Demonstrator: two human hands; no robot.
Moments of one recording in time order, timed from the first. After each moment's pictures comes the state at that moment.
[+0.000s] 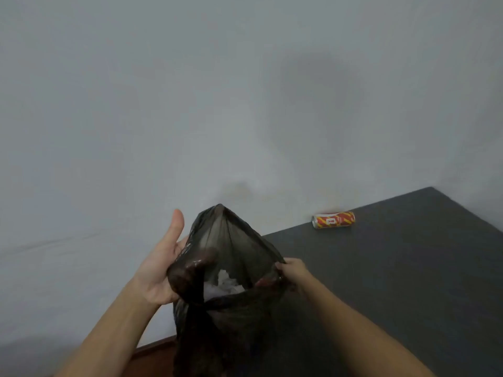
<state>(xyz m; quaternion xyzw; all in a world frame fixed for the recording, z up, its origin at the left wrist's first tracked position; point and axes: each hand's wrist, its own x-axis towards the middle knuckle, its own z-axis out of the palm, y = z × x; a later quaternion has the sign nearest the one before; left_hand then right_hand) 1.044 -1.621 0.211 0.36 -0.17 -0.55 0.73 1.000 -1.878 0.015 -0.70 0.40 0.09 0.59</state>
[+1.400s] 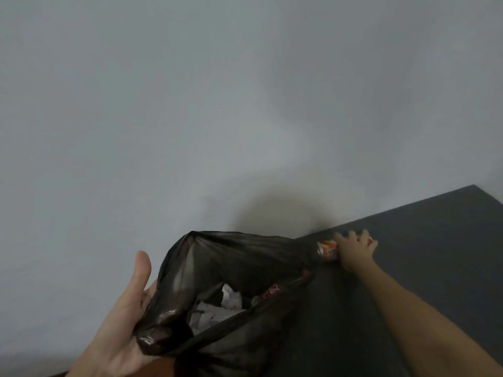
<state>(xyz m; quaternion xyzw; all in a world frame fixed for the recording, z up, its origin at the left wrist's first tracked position) 1.093 -1.703 0.151 0.35 -0.13 -0.52 0.76 1.070 -2.125 -0.048 -0.92 0.33 0.17 0.09</state>
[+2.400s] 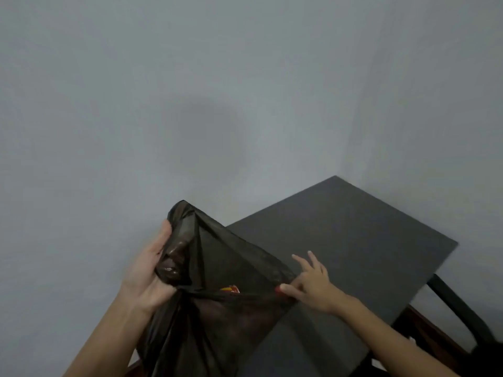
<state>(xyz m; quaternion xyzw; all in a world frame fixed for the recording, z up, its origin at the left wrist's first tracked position) 1.007 -1.610 0.226 0.23 -0.33 -0.55 0.73 0.821 -1.853 0.117 -0.94 0.24 0.11 0.22</state>
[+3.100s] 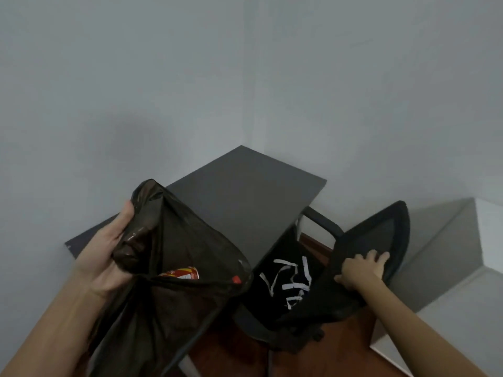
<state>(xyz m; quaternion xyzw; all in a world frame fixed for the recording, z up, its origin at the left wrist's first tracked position) 0.826 -1.621 0.221 0.16 -0.34 -0.69 0.62 0.447 -1.855 0.101 -0.73 0.63 0.26 -0.02</state>
